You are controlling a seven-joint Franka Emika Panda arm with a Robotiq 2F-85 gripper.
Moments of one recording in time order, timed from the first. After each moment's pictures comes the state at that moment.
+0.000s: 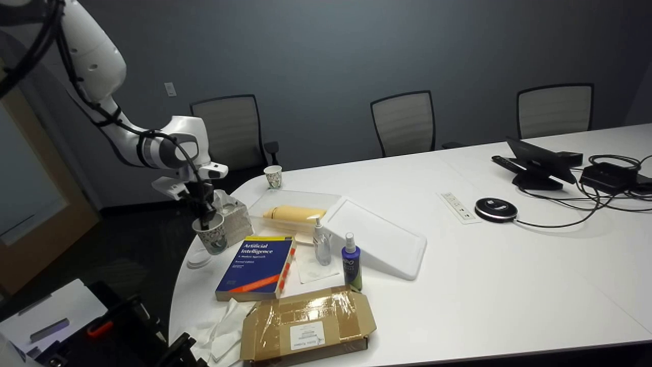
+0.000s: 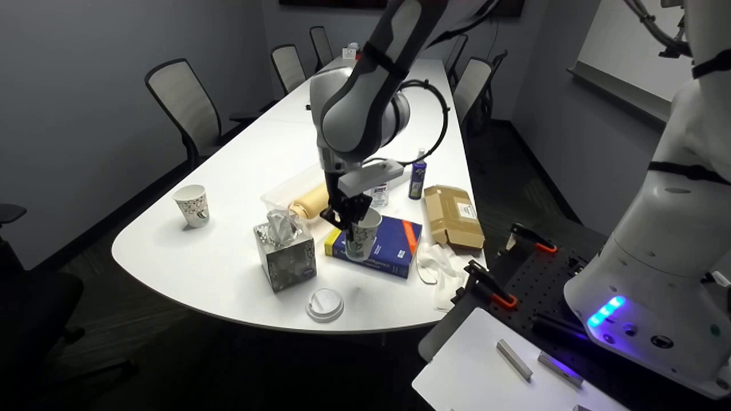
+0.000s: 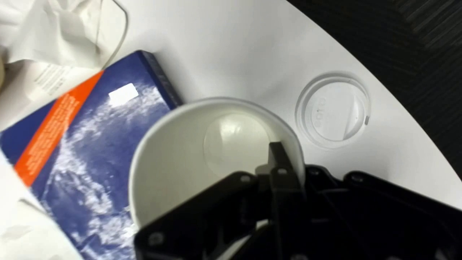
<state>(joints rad) 0.32 0.46 0.04 -2.24 0.07 2.55 0.35</state>
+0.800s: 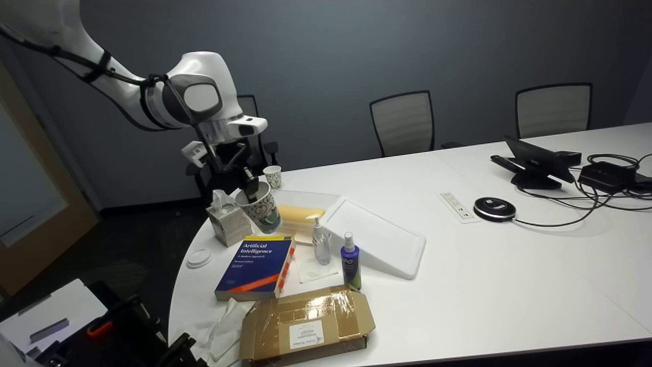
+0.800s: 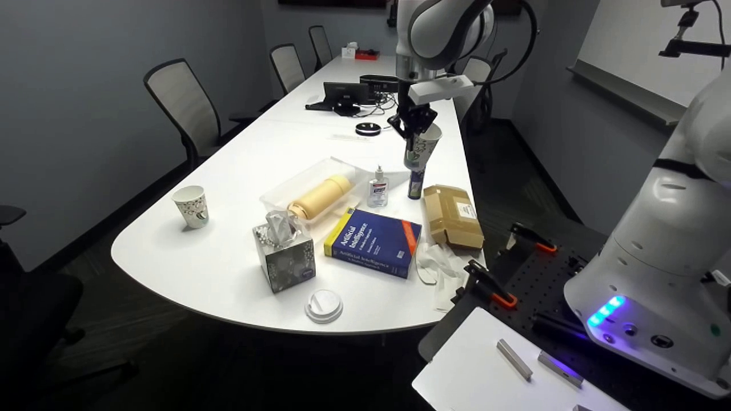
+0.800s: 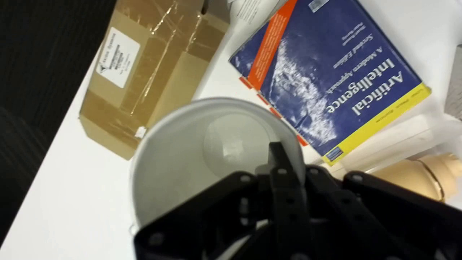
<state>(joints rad) 0.05 0.05 -0.11 -2.42 -0.19 2.50 0.42</state>
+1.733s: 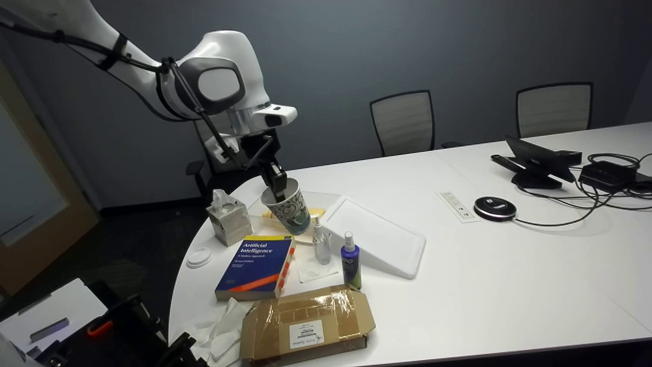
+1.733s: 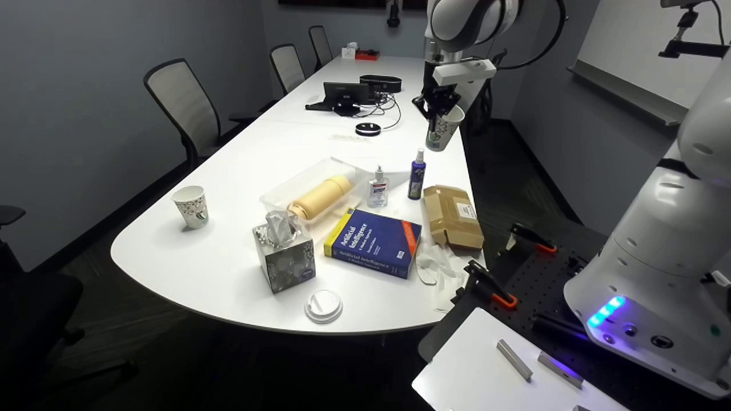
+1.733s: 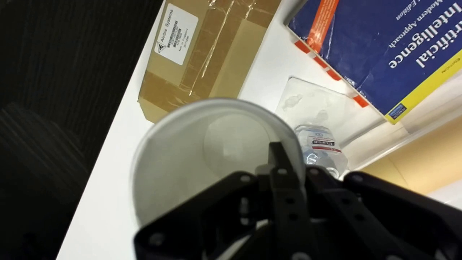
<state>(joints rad) -0.09 0.02 -0.14 -2.39 -0.20 2.48 0.34</state>
